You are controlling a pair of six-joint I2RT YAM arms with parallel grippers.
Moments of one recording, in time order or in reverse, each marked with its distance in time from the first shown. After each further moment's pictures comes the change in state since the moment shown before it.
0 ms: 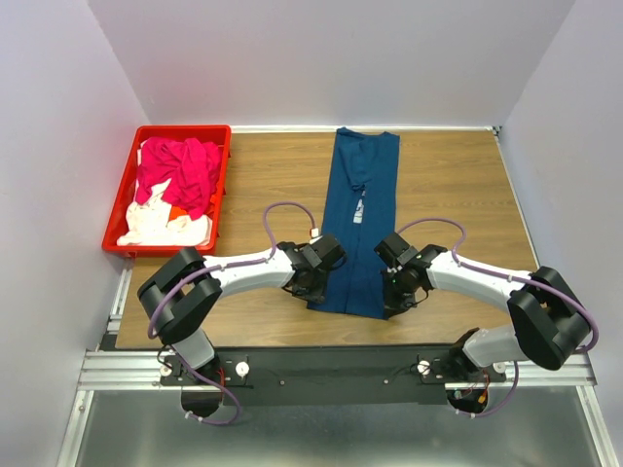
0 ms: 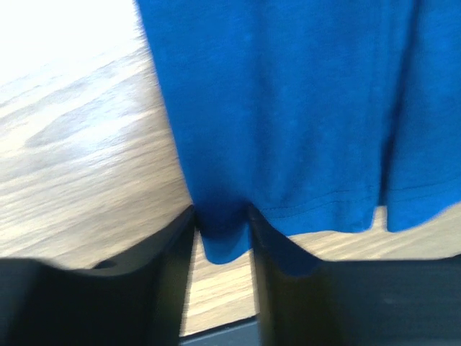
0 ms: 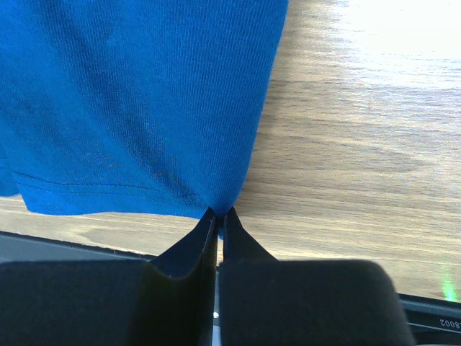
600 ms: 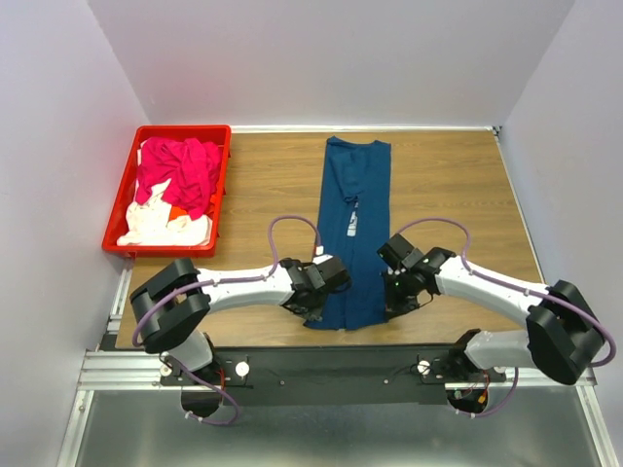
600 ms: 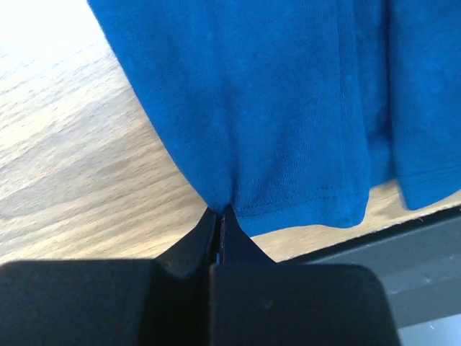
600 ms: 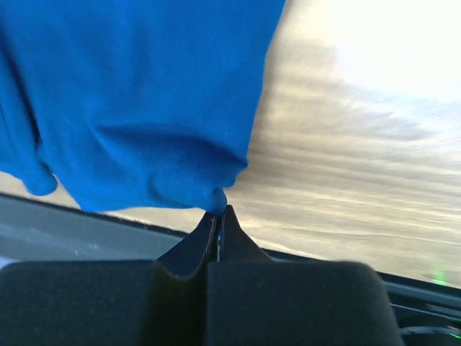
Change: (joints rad) left arm -0.142 -0.068 -0.050 -0.082 -0.047 -0.051; right arm 0.027 -0.095 -0.011 -0.045 -0.042 -0.026
